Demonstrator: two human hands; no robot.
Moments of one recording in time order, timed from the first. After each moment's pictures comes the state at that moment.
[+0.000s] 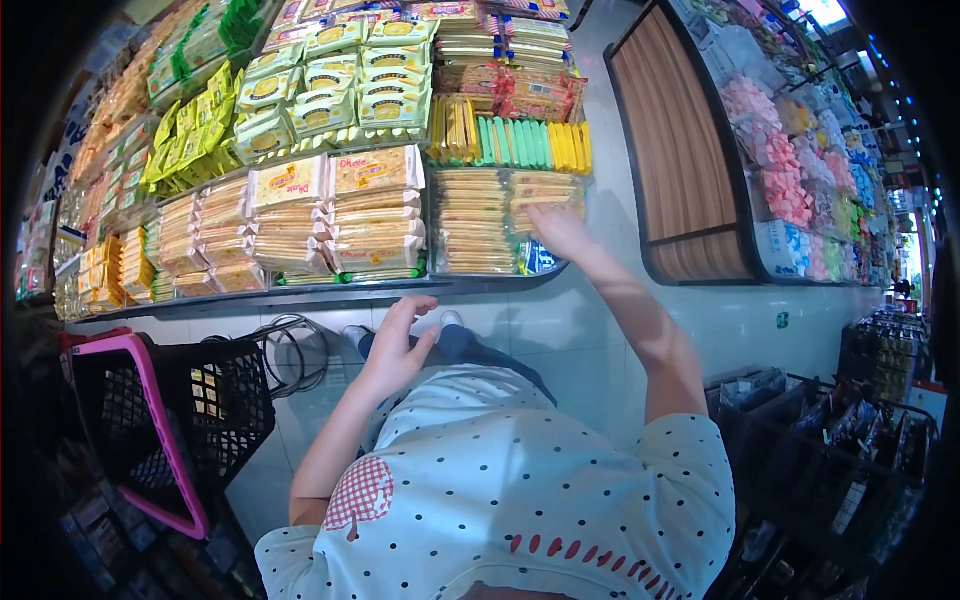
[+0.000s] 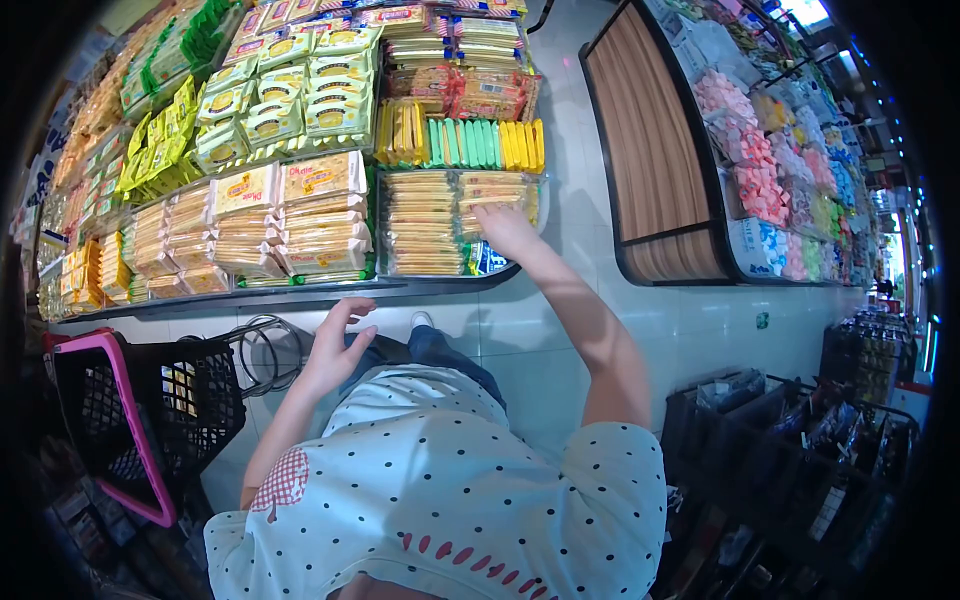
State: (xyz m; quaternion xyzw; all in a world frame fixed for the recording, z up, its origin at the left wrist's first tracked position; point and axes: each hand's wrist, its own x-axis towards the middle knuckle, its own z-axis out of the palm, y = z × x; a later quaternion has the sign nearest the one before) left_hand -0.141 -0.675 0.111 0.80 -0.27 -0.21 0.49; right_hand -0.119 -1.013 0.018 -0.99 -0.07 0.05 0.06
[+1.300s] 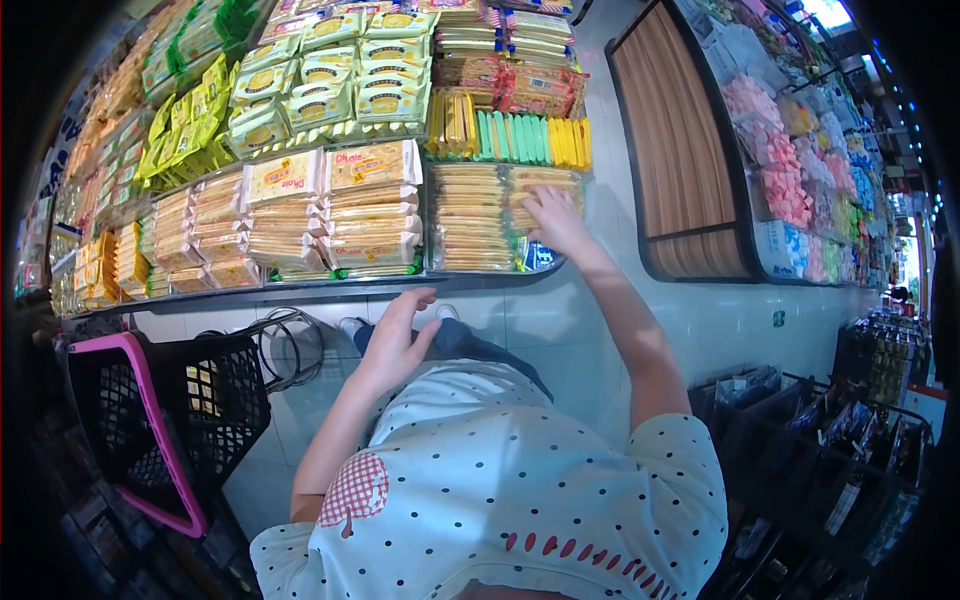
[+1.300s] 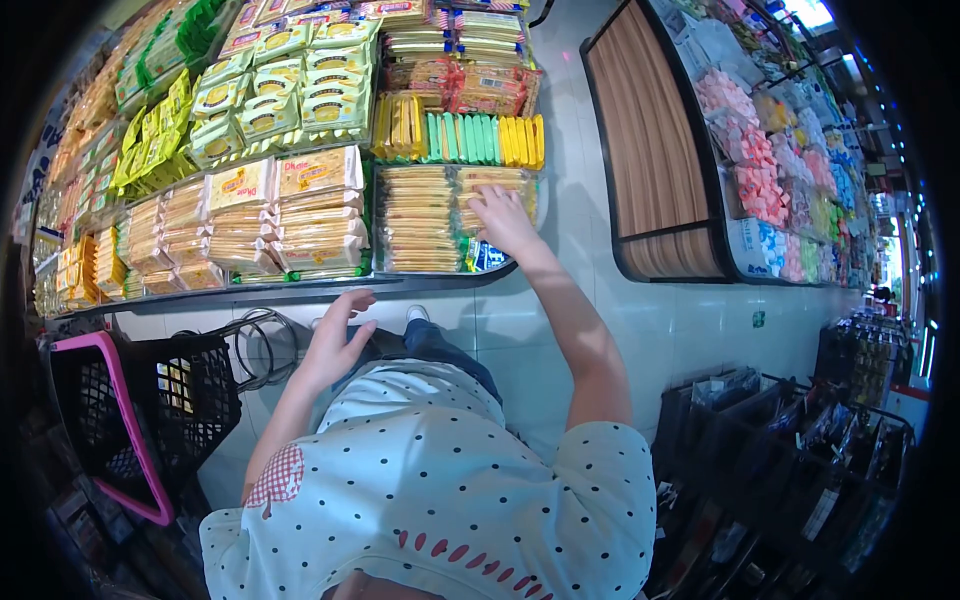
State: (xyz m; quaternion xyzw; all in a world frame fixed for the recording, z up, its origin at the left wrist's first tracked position) left_hand -0.137 -0.681 0.109 0.82 -0.28 -0.22 0.45; right_hand -0.114 -1.013 0.026 -0.99 -0.09 0.01 0.10
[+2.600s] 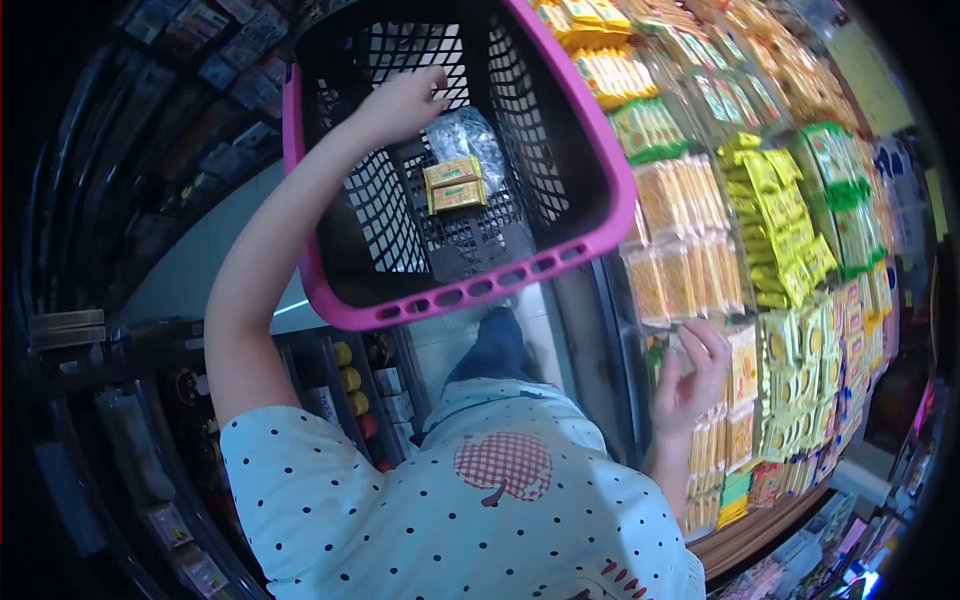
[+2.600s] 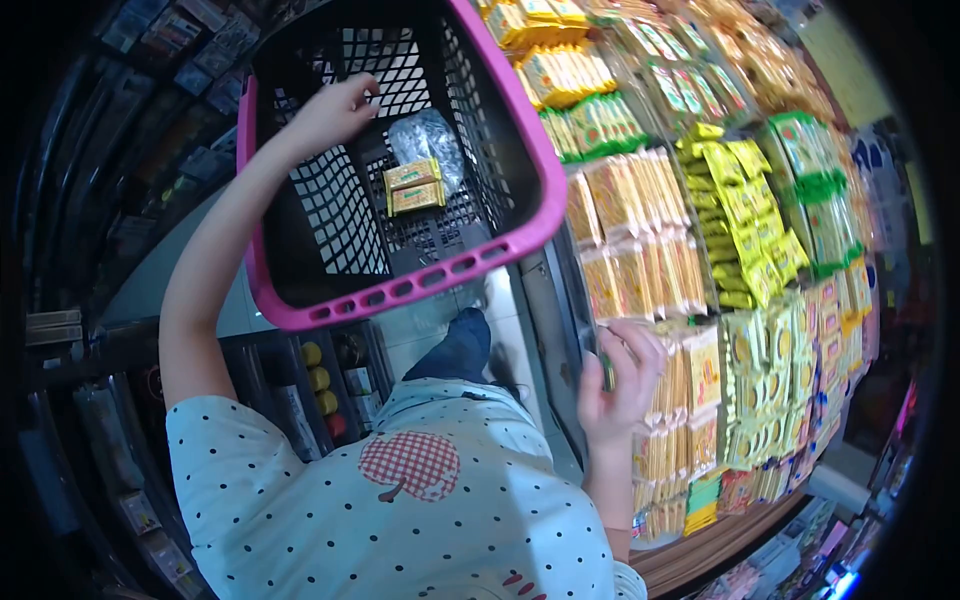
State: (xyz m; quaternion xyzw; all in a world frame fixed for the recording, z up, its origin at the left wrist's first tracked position) left_hand -0.087 -0.074 0.216 0.96 0.22 0.04 0.14; right_hand -0.015 -0.502 0.201 -0.76 -0.47 -0.15 0.42
